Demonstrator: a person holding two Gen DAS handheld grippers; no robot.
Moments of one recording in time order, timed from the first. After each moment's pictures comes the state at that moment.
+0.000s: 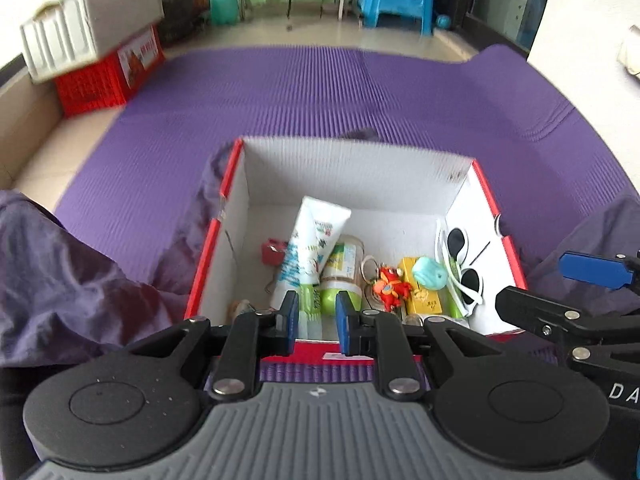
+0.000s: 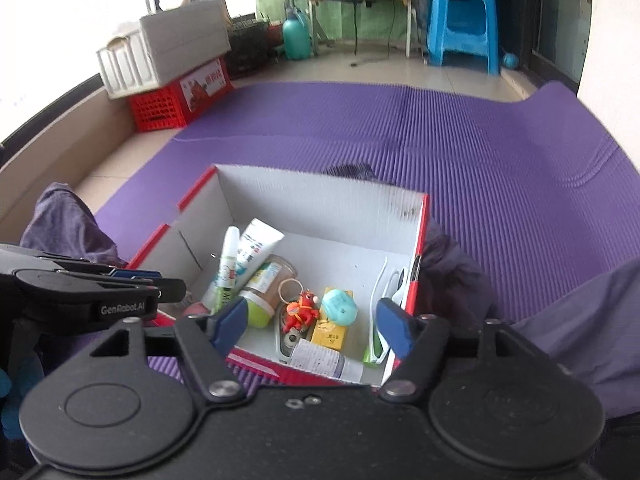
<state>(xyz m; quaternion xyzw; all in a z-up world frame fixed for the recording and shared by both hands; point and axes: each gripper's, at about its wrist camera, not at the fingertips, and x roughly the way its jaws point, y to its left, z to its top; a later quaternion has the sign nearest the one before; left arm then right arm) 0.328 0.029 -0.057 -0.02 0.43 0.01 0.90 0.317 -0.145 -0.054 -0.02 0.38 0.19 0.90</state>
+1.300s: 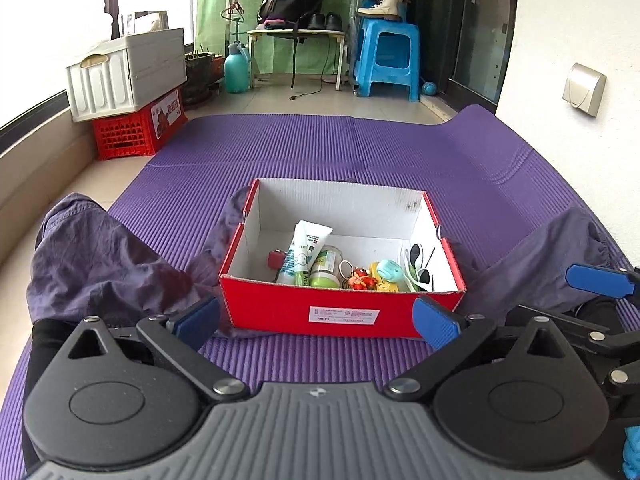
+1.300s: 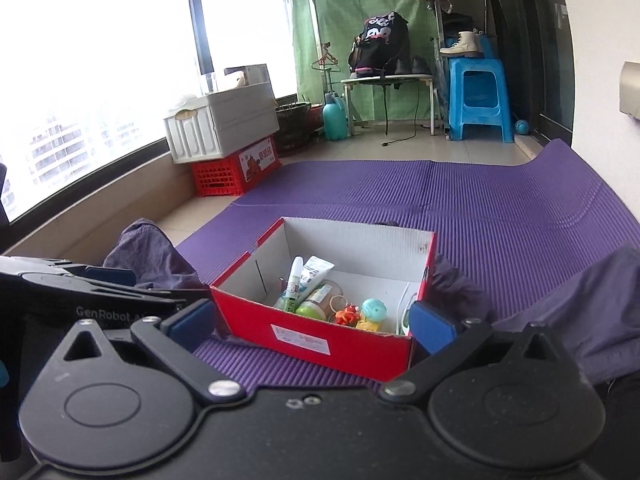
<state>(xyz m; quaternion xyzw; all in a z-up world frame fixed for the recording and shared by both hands) 0.193 0.012 -0.015 -0.02 0.34 0.01 0.94 0.187 -0.184 -0.025 0.03 0.27 0.24 0.93</state>
